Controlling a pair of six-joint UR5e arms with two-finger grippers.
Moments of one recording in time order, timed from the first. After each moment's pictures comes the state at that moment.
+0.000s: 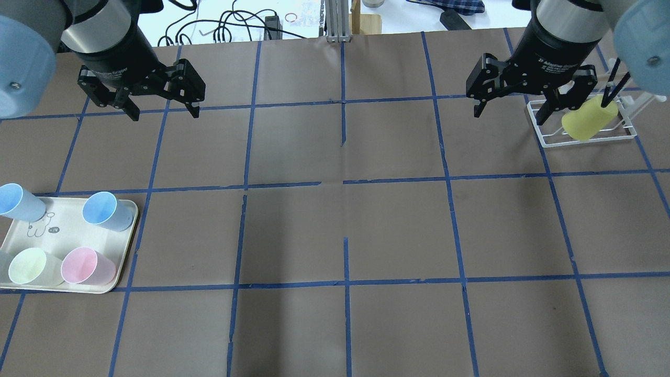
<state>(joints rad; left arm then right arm) -1.56 -1.58 -1.54 -1.53 1.61 -0.02 1.52 -1.58 1.57 -1.56 -1.54 0.14</state>
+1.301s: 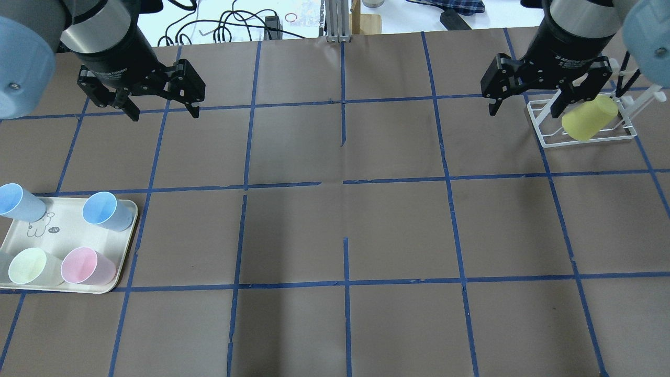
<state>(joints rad) -1.56 -1.58 -1.54 -1.53 1.61 -0.02 1.45 -1.55 1.56 -1.58 -1.58 -0.05</state>
